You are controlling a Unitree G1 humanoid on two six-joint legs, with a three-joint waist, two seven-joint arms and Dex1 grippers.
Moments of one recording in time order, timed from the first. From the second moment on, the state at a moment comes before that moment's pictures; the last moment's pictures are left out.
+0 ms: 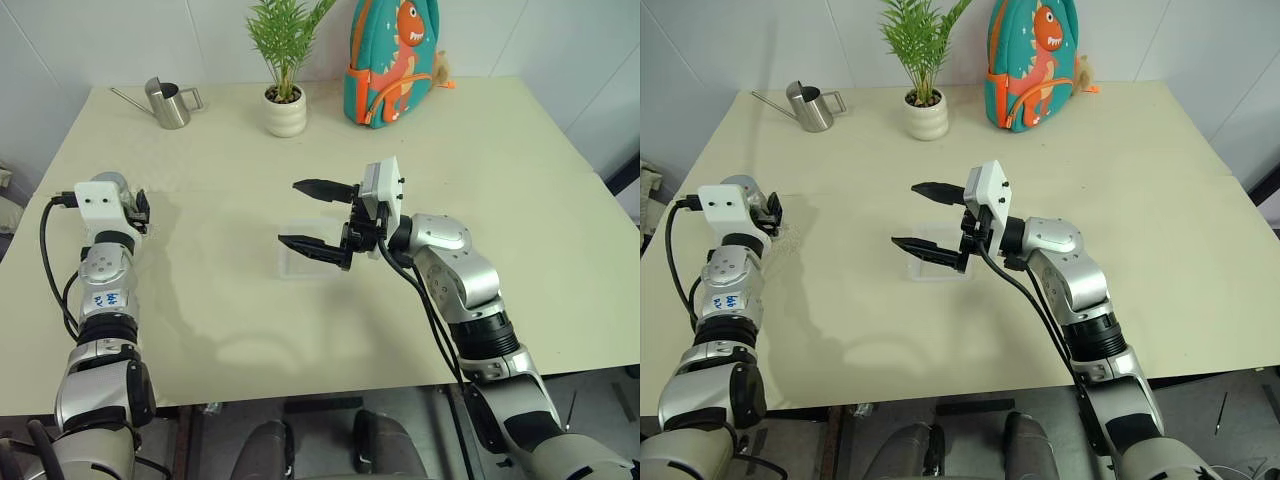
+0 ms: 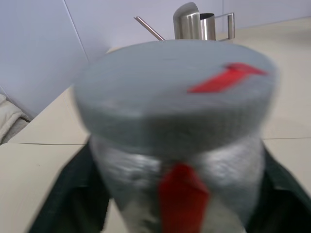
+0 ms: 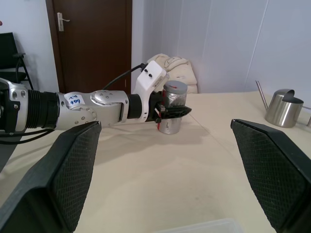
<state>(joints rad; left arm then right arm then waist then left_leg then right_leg) -0.77 0.55 0.34 0.97 -0.07 -0.26 0.00 -0.74 -0.25 0.15 0.04 0.42 0.24 0.99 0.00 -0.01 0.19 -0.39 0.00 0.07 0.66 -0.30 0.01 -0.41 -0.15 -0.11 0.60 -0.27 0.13</state>
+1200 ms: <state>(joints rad) -0.66 0.52 0.01 -0.06 -0.54 0.53 -0.72 -0.86 -0.27 0.11 -0.16 0.55 0.68 0.73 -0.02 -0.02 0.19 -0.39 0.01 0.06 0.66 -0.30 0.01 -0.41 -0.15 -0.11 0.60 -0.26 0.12</state>
